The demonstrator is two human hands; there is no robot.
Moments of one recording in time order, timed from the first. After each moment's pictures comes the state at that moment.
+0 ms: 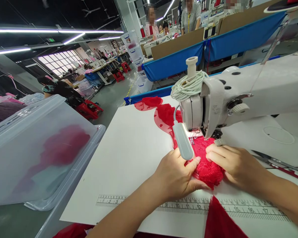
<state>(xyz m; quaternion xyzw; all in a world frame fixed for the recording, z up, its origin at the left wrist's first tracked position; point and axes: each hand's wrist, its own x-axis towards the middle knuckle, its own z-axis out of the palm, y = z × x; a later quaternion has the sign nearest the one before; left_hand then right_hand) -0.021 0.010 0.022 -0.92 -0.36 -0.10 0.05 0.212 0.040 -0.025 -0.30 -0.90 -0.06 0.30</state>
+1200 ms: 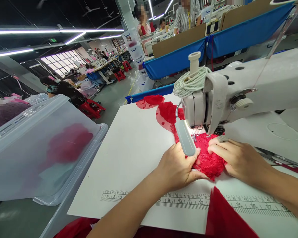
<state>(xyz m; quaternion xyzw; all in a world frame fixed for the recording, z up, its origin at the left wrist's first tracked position) -0.023 0.018 0.013 -0.92 -0.37 -0.12 0.07 0.217 0.046 -0.014 -0.33 -0.90 -0.08 0.28</state>
